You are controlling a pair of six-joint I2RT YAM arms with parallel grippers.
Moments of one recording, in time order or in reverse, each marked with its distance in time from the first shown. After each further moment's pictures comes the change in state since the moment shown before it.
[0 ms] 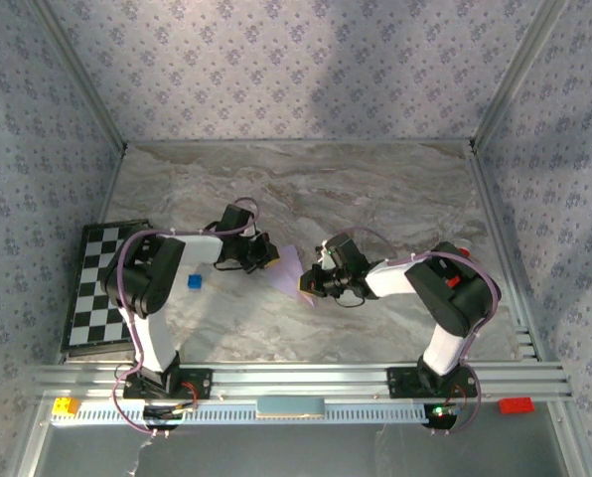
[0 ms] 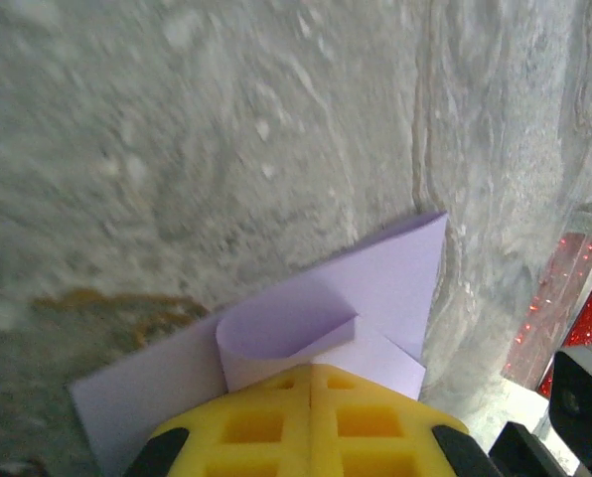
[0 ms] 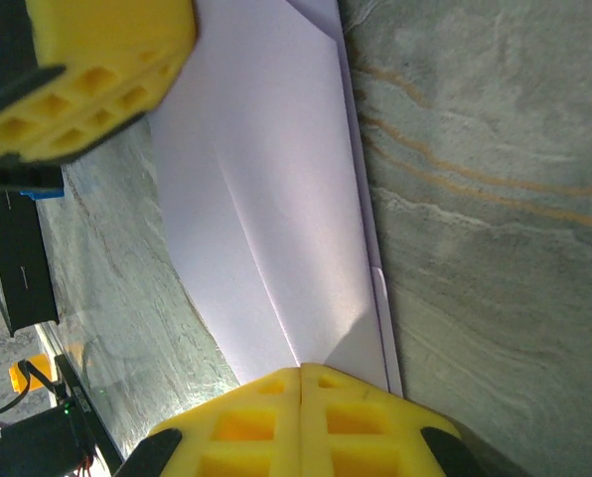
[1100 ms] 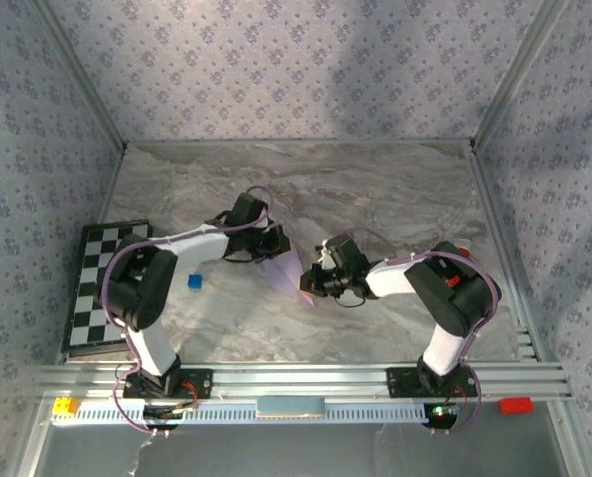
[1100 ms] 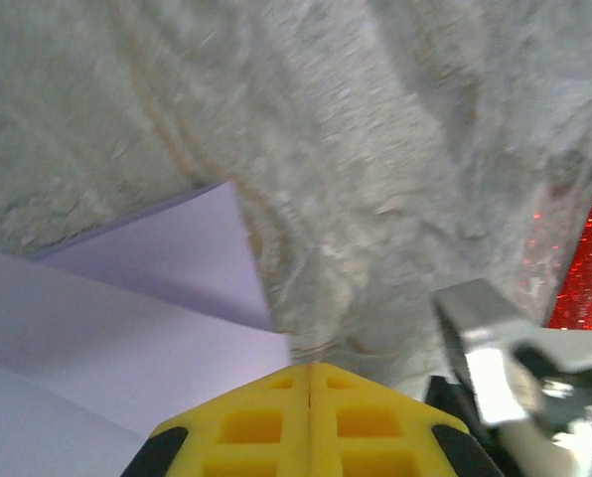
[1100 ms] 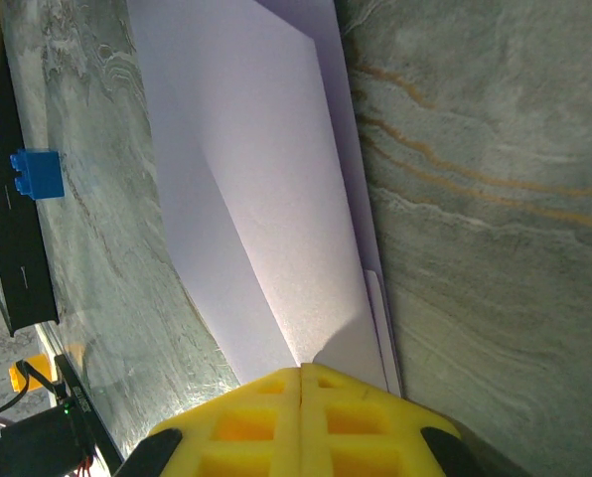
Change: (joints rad) left arm -0.110 -0.077 0.095 -0.126 -0.070 0.087; right arm 0.000 0.001 0.002 0.000 -0.001 0.000
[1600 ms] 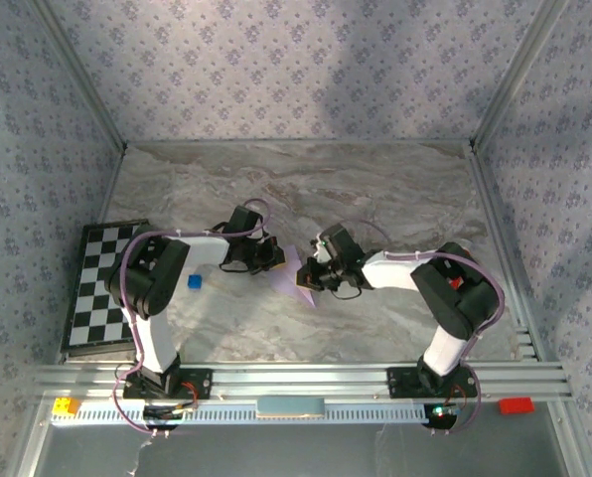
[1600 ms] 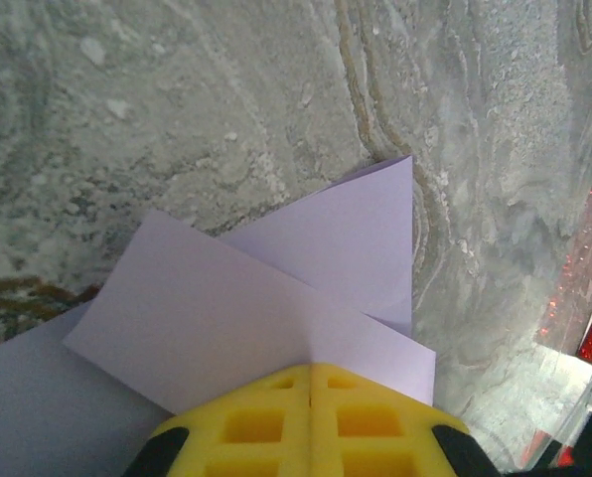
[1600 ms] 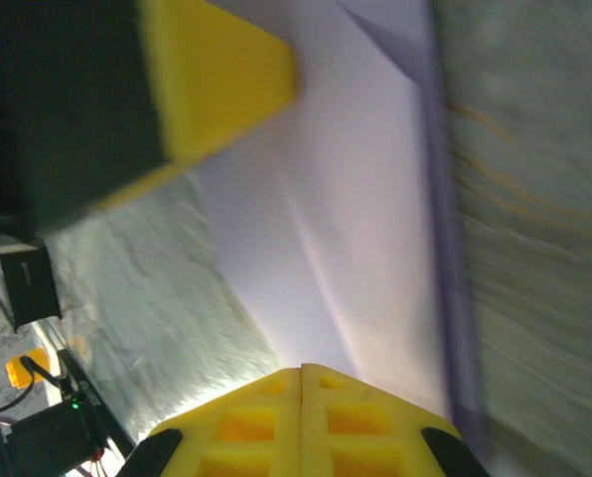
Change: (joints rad) left arm 0.041 0.077 -0.091 0.124 0.059 -0.007; right arm 0.009 -0.026 0.150 -0.211 0.003 -0.040
